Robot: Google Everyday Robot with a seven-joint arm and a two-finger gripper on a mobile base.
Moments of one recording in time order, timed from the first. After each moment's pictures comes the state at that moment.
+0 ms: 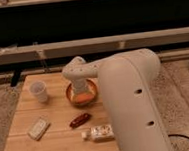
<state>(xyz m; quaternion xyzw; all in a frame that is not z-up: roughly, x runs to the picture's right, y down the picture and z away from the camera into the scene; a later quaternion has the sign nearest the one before) -0.083 0.104 0.889 -0.26 0.22 0.60 0.72</state>
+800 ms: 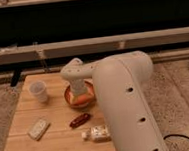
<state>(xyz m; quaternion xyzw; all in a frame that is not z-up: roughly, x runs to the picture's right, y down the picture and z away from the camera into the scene) -0.090 0.123 0.897 -0.29 0.24 0.55 0.75</state>
